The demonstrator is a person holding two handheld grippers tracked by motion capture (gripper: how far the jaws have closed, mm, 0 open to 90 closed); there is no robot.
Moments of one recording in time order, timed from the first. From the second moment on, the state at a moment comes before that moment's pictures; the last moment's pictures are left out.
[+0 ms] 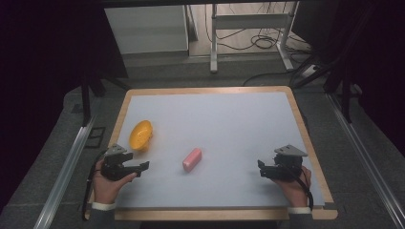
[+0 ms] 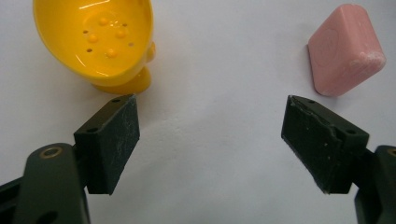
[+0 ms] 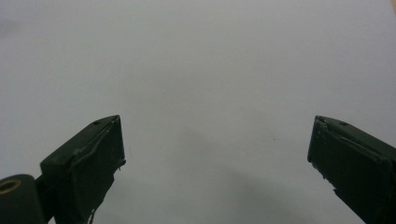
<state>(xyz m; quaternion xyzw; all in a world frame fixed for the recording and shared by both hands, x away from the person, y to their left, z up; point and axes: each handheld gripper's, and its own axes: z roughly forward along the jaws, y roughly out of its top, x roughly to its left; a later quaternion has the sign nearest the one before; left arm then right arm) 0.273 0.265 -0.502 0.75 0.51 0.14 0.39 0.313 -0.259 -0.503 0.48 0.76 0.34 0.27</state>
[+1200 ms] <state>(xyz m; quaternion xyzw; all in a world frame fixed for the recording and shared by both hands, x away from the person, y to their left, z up) 0.266 0.267 -0.491 0.74 0.52 0.15 0.40 0.308 -0.274 -0.499 0.47 0.74 0.39 0.28</state>
